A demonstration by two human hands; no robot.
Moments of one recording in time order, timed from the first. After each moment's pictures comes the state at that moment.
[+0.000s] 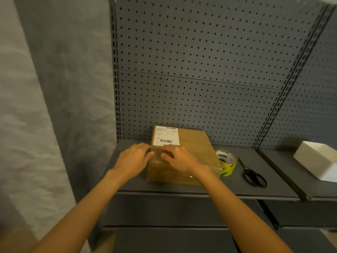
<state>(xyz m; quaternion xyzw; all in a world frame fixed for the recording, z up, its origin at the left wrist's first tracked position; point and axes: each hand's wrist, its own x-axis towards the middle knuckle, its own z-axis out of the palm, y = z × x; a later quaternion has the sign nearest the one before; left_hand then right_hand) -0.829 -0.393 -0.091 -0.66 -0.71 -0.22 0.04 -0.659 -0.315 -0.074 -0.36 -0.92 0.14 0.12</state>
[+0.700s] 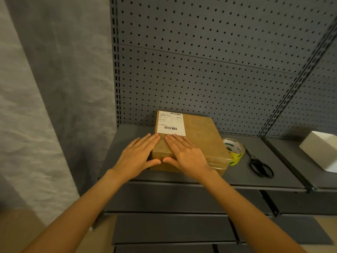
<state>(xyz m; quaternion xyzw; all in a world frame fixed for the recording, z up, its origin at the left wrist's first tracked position) -0.845 -0.388 -0.146 -0.75 -0.63 -0.19 0.07 -0.651 -0.312 -0.124 -0.28 -0.93 -0.17 0.17</state>
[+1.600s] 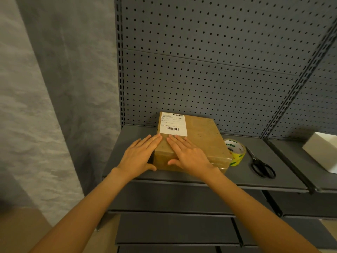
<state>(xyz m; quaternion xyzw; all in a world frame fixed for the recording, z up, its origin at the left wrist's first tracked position) -0.845 -0.392 -0.144 -0.74 -0.64 -0.17 0.06 -0.649 -0.317 -0.110 -0.29 -0.95 -0.10 0.08</state>
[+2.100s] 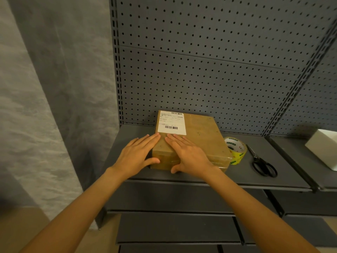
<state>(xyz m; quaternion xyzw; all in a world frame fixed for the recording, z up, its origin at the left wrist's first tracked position) -0.848 -0.389 -0.142 -0.75 -0.64 -0.18 0.07 -0.645 -0.314 -0.106 -0.29 -0.95 -0.05 0.06</state>
